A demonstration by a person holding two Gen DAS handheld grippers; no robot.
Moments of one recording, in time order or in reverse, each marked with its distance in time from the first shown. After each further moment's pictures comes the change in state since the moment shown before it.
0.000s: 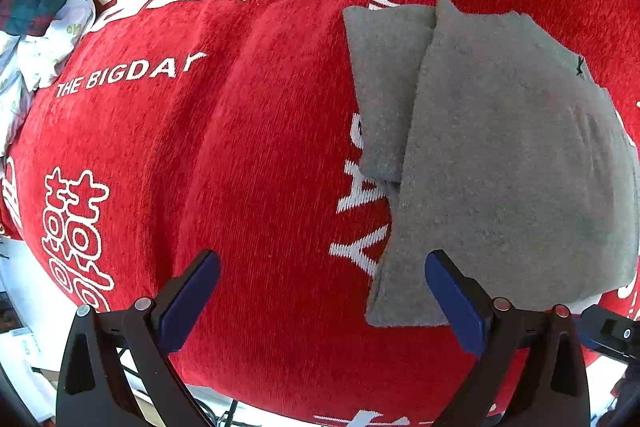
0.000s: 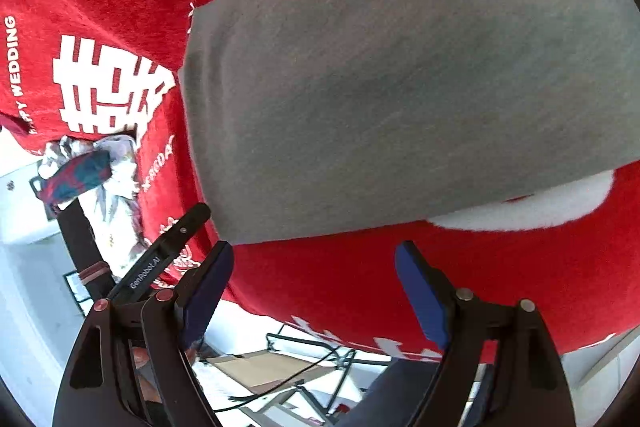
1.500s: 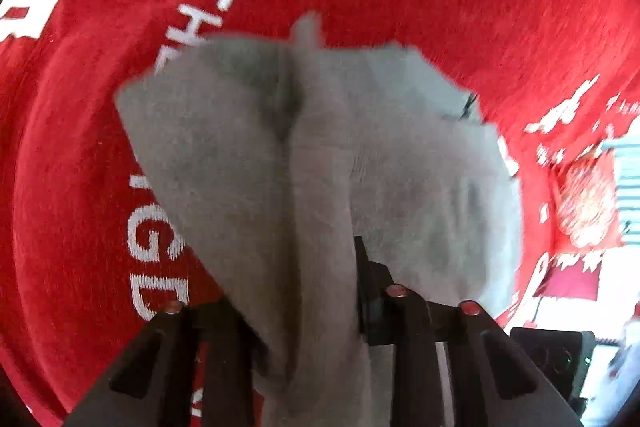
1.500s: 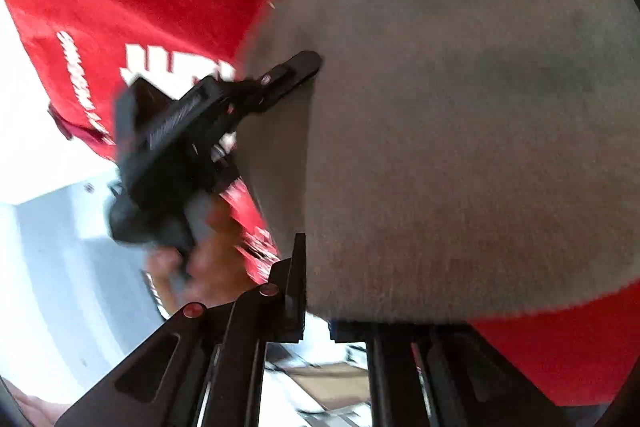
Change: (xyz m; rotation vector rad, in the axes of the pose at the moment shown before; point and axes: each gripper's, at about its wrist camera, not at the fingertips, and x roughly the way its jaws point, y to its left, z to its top) left arm 0.046 -0.074 0.103 0.096 0.122 -0.533; right arm 0.037 0.023 0.003 -0.056 0.037 0.220
